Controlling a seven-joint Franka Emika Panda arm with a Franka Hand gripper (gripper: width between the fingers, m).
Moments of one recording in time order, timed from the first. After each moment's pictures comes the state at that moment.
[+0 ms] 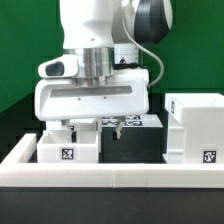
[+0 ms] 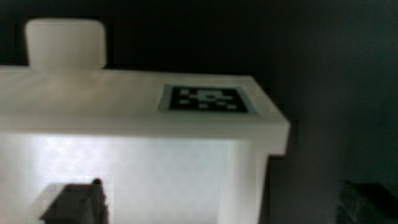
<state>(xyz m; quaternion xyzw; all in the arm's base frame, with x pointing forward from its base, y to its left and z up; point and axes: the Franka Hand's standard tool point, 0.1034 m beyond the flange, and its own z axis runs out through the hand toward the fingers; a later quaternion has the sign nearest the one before) 0.540 -0.084 0.020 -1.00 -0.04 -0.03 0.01</state>
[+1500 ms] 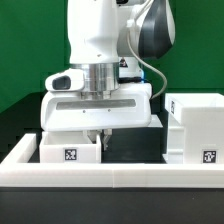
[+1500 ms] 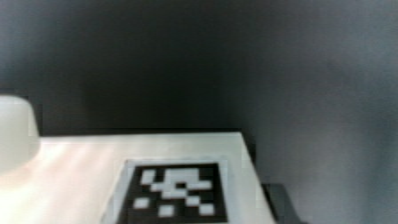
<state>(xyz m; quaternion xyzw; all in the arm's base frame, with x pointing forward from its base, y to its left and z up) 0.534 -0.081 0.005 -1.00 -0.04 -0.02 0.01</state>
